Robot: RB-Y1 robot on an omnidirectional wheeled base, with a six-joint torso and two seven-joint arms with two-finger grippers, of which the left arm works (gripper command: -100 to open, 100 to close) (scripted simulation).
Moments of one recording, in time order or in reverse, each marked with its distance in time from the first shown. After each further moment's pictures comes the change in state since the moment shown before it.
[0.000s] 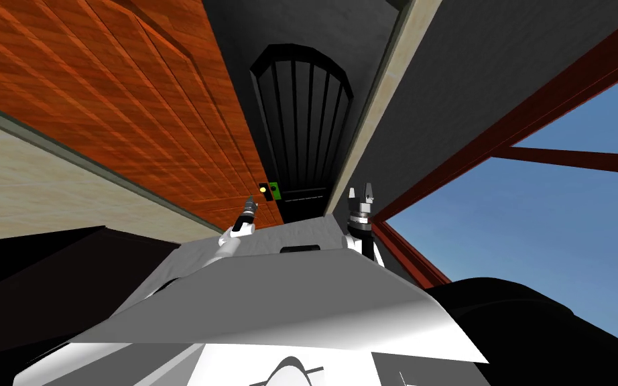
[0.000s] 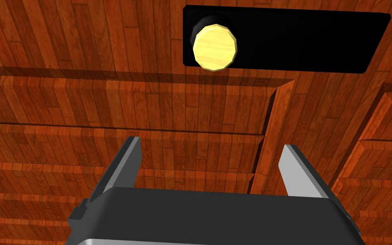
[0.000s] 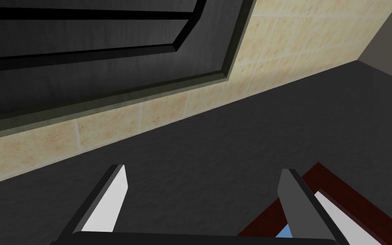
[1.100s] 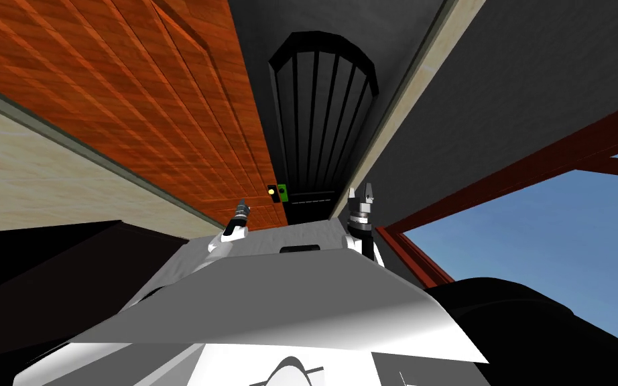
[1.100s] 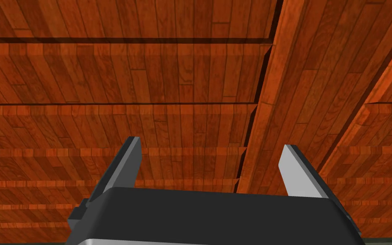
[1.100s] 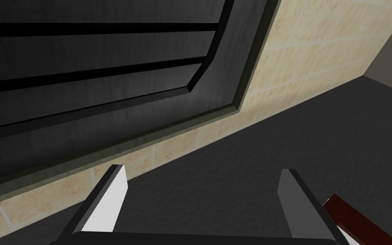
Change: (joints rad) arm 0.035 0.040 0.064 0.027 0.009 0.010 -0.010
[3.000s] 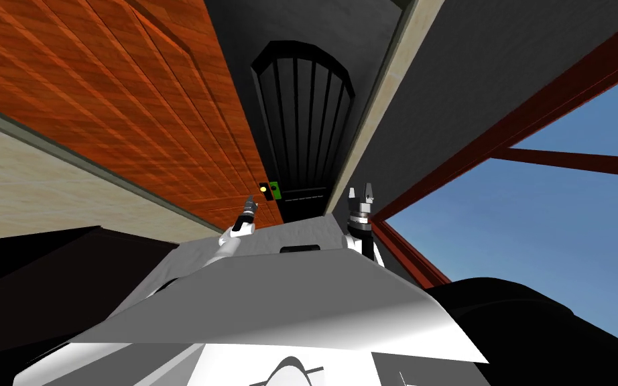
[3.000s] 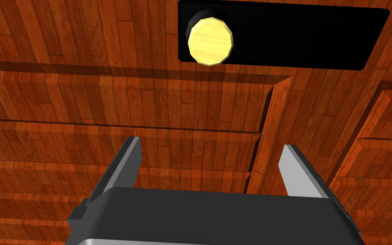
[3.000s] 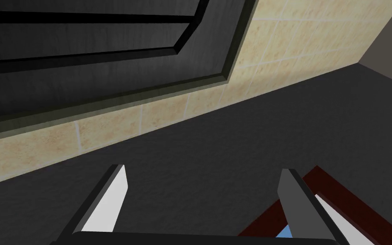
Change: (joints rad) arm -0.037 -0.043 -0.057 -0.029 -0.009 -0.007 0.009
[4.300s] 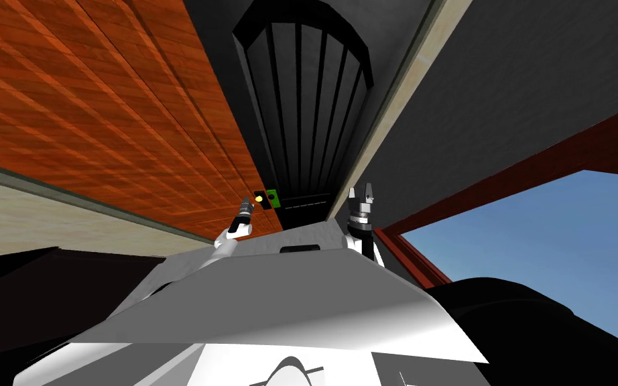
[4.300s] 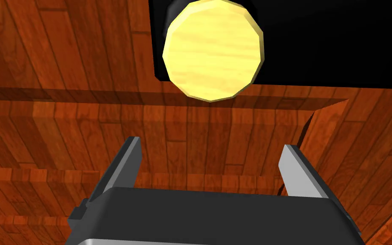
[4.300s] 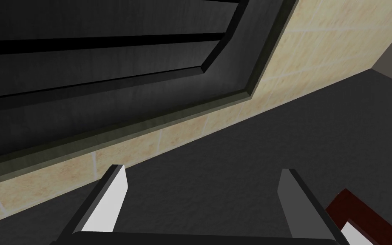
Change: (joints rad) arm 0.016 0.010 0.042 -0.001 0.005 0.003 -0.013
